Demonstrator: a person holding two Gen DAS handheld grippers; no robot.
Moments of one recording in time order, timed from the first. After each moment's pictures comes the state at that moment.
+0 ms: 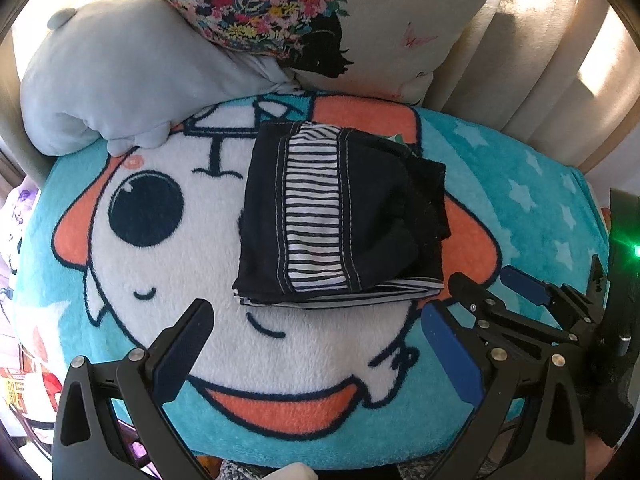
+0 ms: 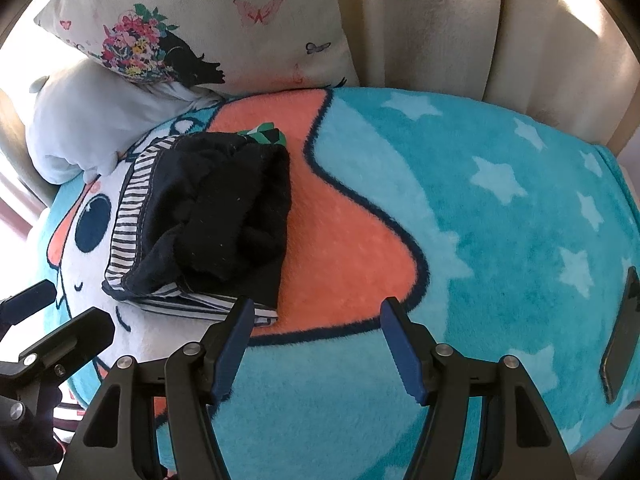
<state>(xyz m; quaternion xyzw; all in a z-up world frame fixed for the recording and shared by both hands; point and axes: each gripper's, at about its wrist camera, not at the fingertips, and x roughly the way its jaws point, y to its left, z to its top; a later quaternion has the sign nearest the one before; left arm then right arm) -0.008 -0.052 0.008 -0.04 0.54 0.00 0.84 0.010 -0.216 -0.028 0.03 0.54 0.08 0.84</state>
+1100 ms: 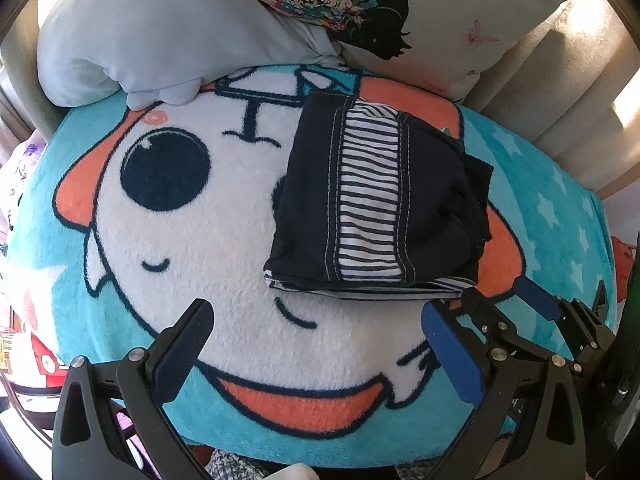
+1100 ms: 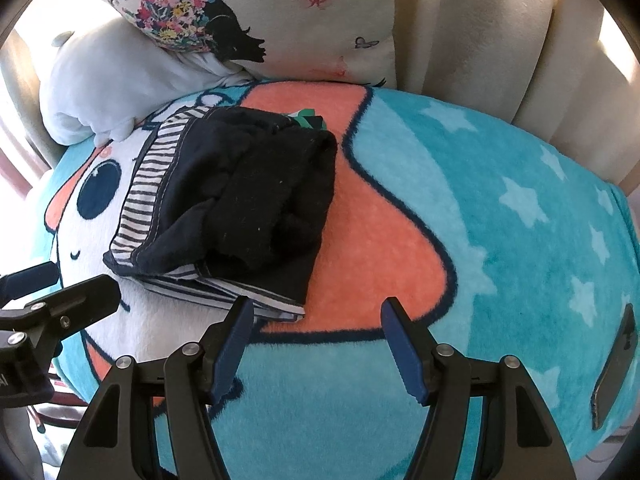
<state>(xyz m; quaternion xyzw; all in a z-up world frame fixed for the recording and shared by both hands) -0.005 -0.023 -0.010 -0.08 0.57 0.03 0.82 0.008 -0.190 -0.036 -0.03 0.54 0.11 0.84</state>
